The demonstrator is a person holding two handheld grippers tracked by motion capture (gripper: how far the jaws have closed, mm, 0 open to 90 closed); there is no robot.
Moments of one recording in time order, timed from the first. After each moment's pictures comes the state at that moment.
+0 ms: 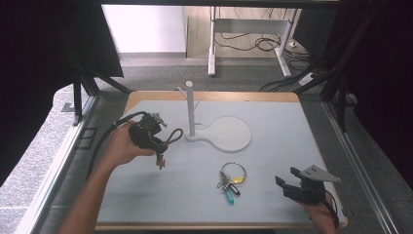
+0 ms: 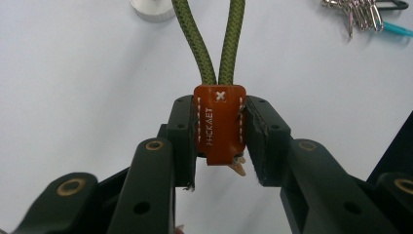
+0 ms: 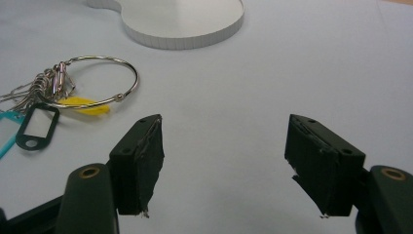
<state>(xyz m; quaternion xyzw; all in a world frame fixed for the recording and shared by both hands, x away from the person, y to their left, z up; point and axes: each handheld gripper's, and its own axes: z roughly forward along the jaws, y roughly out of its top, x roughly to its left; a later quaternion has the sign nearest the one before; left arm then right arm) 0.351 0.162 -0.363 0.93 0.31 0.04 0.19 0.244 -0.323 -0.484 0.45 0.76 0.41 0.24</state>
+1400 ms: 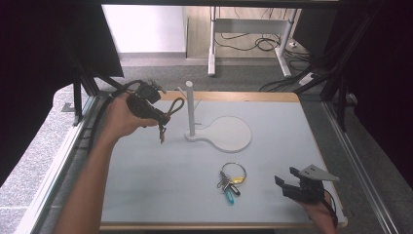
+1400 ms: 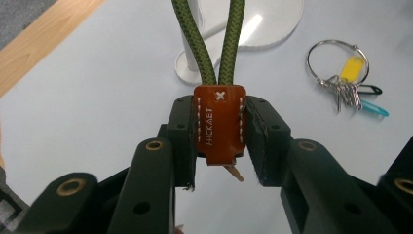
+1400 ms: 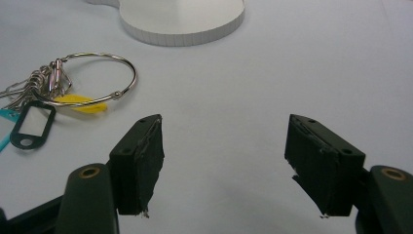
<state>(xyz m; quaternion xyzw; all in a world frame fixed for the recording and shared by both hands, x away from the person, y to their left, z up) 0.385 0.158 -0.294 0.91 0.34 0.07 0.23 0.246 -0.322 -0.487 0.45 0.76 0.41 0.23</state>
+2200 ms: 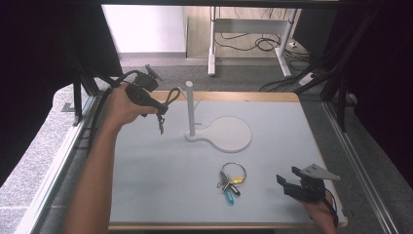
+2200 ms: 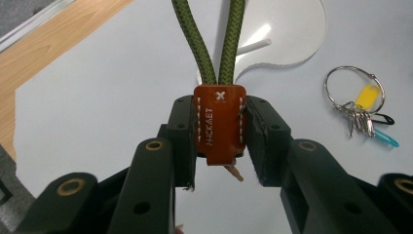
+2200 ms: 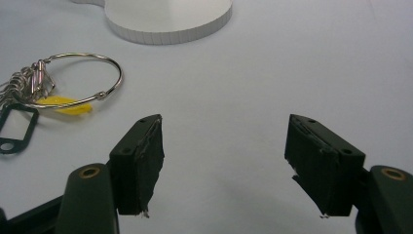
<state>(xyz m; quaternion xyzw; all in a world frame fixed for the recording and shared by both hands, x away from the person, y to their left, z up) 0.416 0.168 -0.290 0.88 0.40 0.07 0.23 0.249 -0.327 -0.488 0.46 0.75 0.40 0.24</state>
